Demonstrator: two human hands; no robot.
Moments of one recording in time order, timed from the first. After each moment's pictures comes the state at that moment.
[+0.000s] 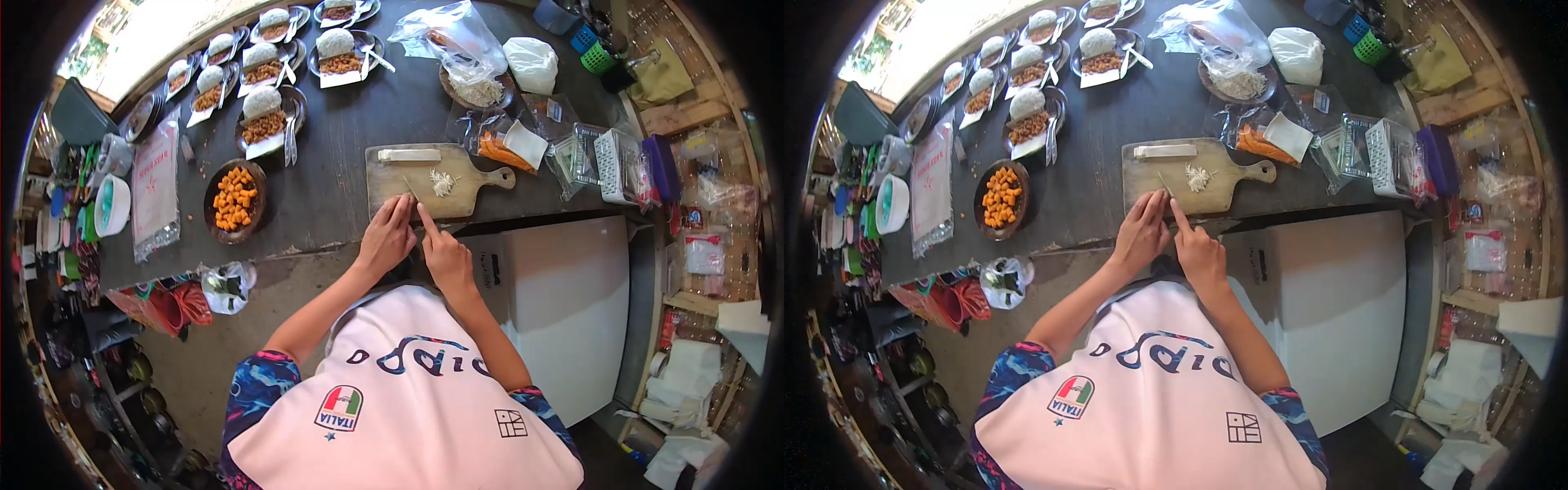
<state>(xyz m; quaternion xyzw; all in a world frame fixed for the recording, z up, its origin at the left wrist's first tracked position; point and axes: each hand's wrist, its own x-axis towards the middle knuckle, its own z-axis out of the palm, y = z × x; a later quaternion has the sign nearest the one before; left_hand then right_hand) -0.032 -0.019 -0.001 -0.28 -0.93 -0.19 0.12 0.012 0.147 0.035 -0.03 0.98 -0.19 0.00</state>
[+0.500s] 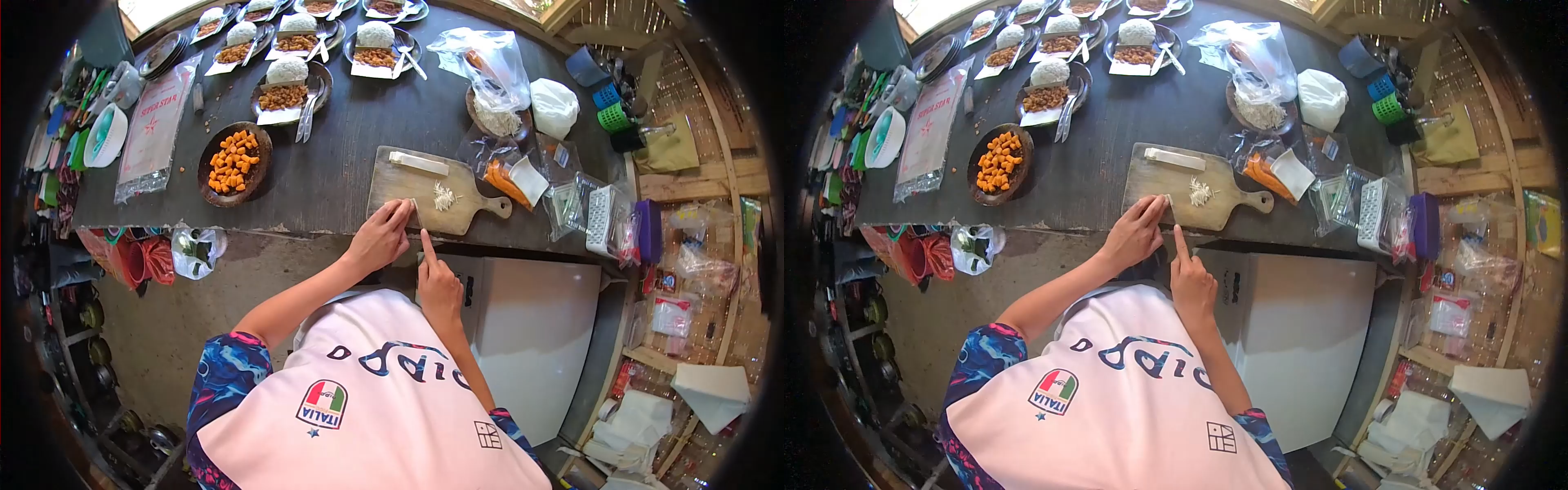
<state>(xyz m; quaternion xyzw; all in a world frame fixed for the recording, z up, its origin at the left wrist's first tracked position) -0.031 -0.018 0.006 -0.27 -0.94 -0.16 0.14 0.038 0.158 0.061 -0.03 0.98 -0.18 0.06</state>
